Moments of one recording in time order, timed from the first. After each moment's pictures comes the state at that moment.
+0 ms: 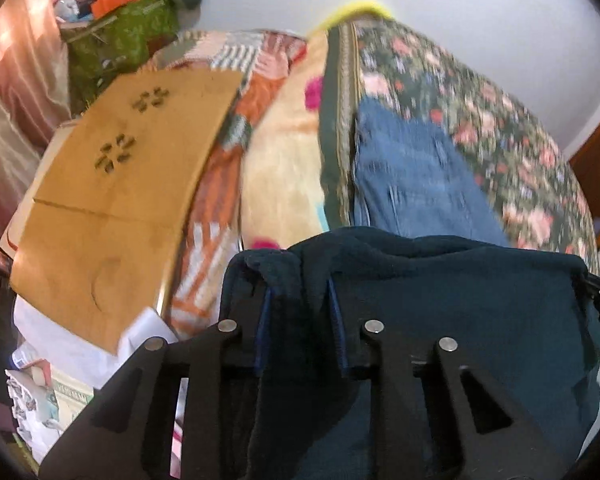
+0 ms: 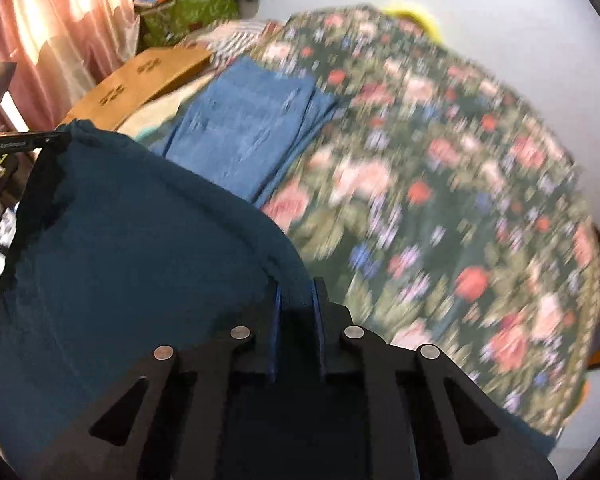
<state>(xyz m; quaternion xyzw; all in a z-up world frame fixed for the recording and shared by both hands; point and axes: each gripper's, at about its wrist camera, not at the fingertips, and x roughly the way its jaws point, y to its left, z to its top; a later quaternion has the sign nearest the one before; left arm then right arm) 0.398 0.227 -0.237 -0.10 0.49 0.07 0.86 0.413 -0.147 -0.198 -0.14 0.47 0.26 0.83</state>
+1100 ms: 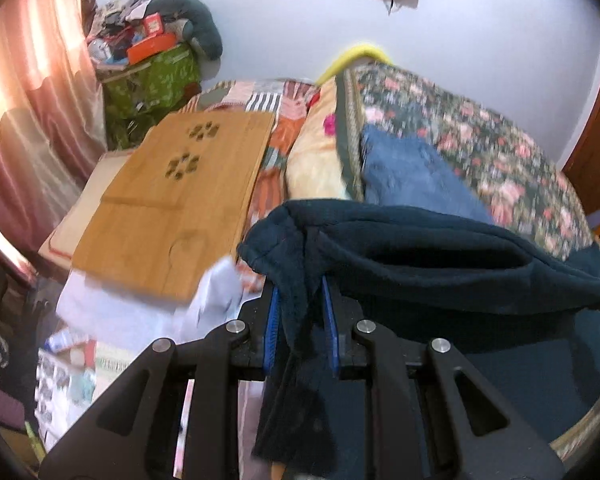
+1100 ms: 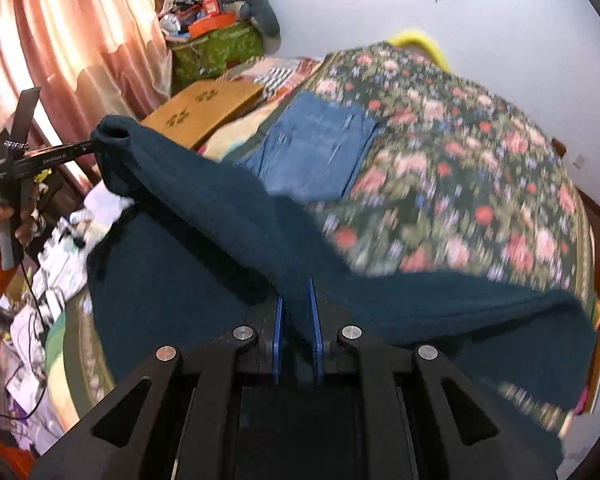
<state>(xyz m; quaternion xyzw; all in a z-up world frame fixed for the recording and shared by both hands) 0.232 0.214 -0.198 -0.05 0.43 0.10 0.90 0.237 -0.141 -0.171 -0.08 0.46 0.29 0.84</state>
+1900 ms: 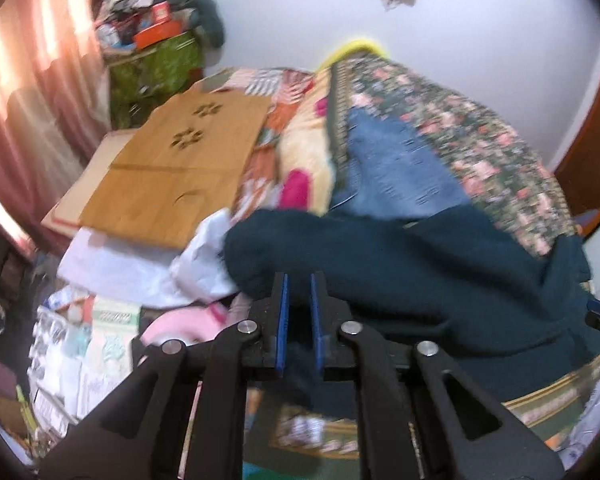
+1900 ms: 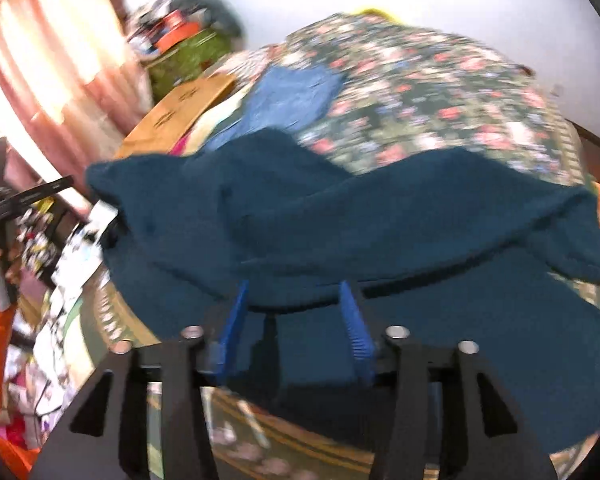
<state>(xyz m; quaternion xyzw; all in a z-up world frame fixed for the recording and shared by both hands) 0.180 0.173 -0.175 -0.07 0.43 0.08 0.90 0.181 -0.221 -0.186 0.03 0.46 0.21 0.86</state>
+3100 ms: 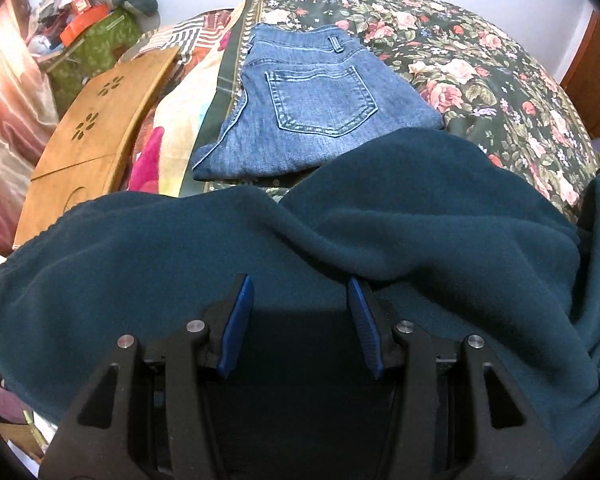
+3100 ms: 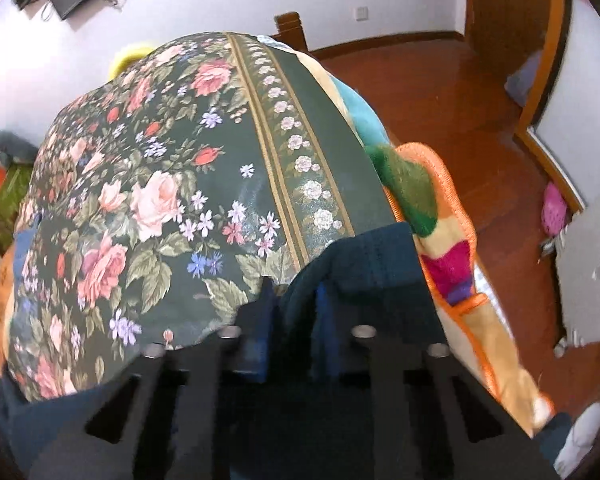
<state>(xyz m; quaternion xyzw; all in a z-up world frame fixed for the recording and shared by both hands) 0.296 0.043 -0.278 -0.01 0.54 0.05 0.84 0.378 -0.463 -0.262 0.17 0.49 -0.03 0.85</state>
